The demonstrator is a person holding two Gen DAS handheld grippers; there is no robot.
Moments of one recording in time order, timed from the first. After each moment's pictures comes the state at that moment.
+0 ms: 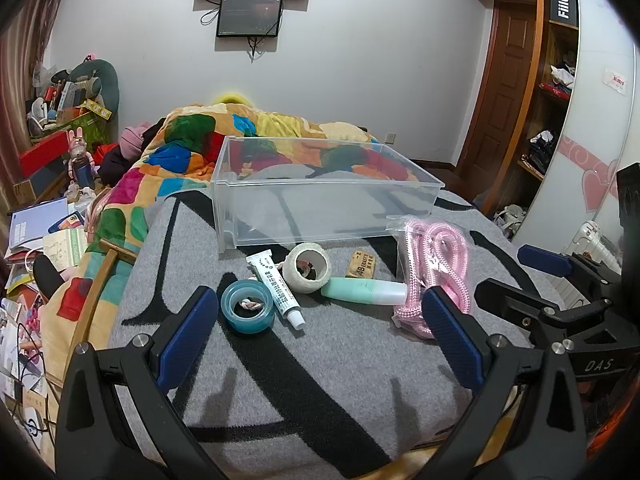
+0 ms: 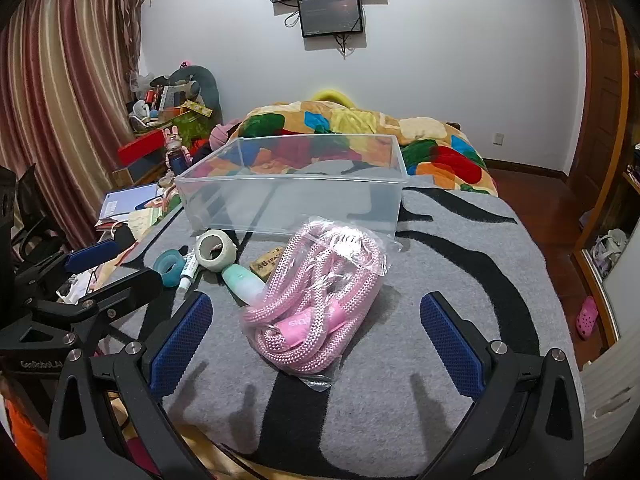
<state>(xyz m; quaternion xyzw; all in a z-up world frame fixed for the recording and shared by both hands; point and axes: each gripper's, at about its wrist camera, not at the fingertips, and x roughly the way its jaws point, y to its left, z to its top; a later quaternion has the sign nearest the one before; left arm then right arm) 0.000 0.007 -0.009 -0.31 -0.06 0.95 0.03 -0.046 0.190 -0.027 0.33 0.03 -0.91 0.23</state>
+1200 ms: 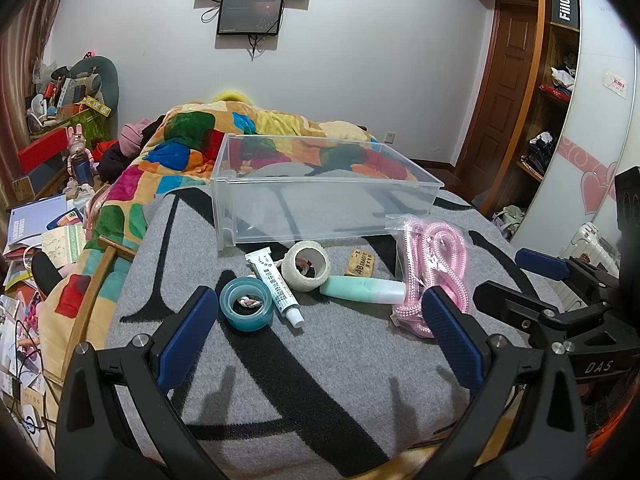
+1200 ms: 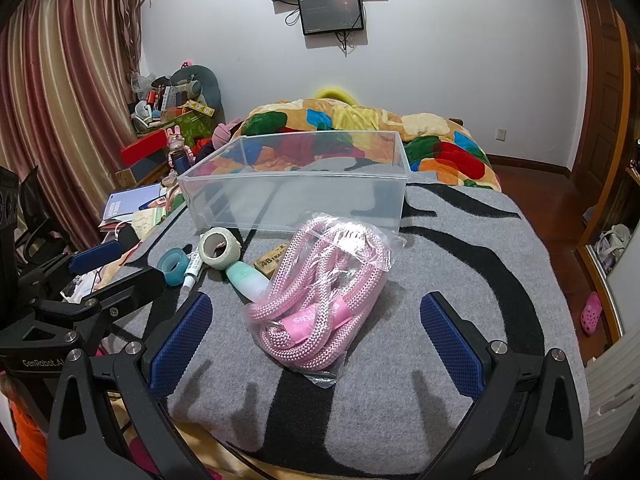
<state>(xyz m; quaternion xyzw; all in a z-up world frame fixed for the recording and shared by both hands) 0.001 0.008 -0.011 -0.31 -0.06 0.95 0.03 -0.043 0.188 -0.028 0.34 0.02 -0.91 0.23</state>
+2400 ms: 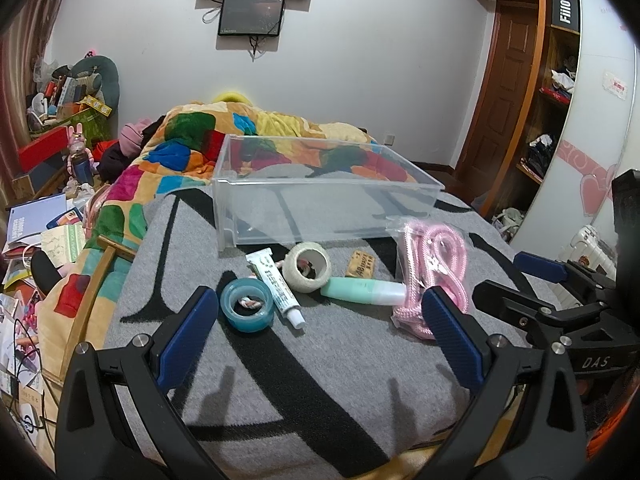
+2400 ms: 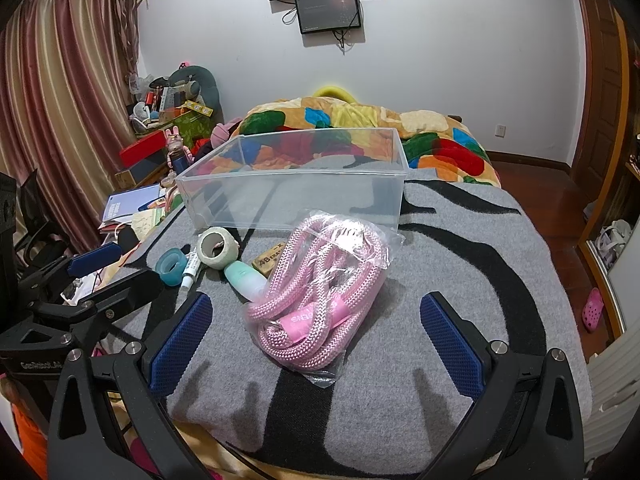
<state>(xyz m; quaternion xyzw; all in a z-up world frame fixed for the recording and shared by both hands) 0.001 0.007 -0.011 -0.31 -0.06 0.95 0.03 -0.044 0.189 -0.031 0.34 0.02 -0.91 0.23</state>
